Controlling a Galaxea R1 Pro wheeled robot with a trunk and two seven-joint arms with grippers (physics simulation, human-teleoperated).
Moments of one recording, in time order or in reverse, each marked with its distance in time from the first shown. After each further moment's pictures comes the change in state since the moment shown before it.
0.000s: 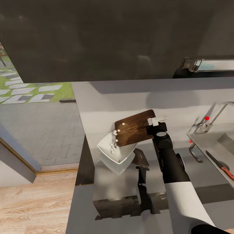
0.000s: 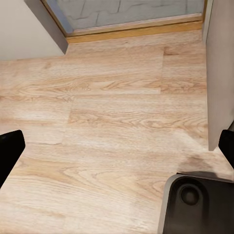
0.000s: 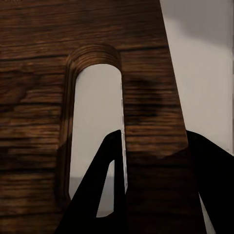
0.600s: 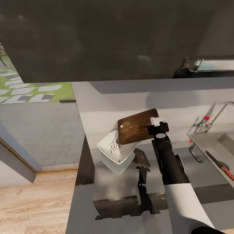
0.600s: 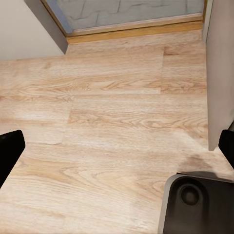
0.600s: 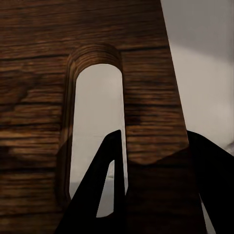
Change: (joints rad) left arm 0.000 0.000 0.000 0.000 0.000 0.000 0.000; right arm 0.015 0.005 0.004 0.000 0.004 -0.036 -0.091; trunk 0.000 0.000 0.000
